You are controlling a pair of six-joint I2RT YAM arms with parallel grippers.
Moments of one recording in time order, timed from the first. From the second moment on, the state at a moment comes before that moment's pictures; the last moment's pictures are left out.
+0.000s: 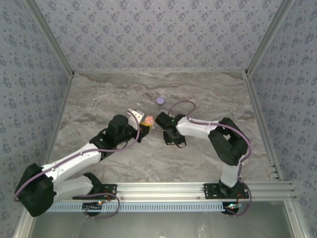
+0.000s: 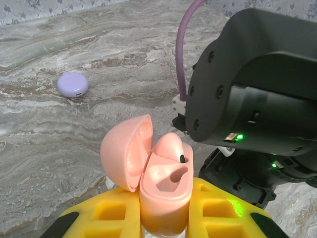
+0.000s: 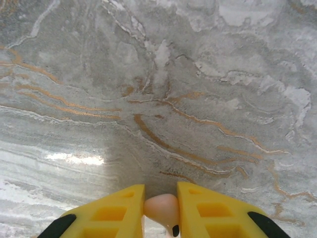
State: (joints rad) left arm -0.73 1.08 0.59 0.06 0.11 -0.15; right arm 0.82 1.83 1.14 -0.74 0.13 0.71
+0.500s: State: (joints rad) left arm -0.73 1.18 0.59 0.09 0.10 -0.20; right arm 0.75 1.66 1.01 -0.61 0.10 0.69
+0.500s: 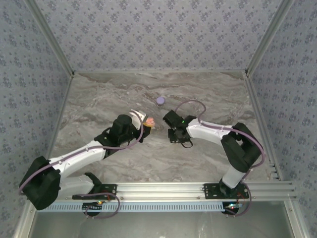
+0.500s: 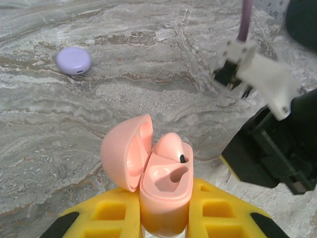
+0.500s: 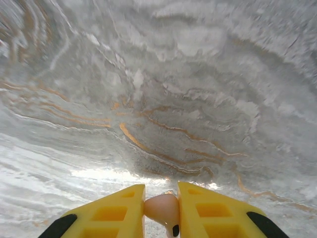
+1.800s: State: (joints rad) left arm -0.73 1.35 0.50 0.50 0.26 -0.28; right arm 0.70 1.34 1.06 -0.36 -0.09 0.45
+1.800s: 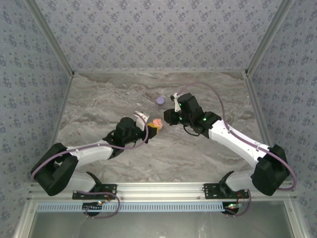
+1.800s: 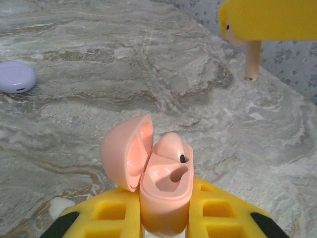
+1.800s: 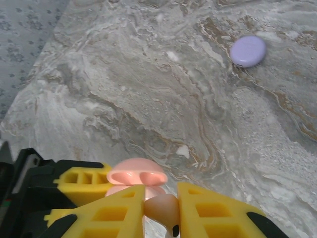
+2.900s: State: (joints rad) left arm -0.73 1.35 0.55 0.57 0.33 -0.38; right arm 0.75 1.34 1.08 -0.29 -0.13 0.41
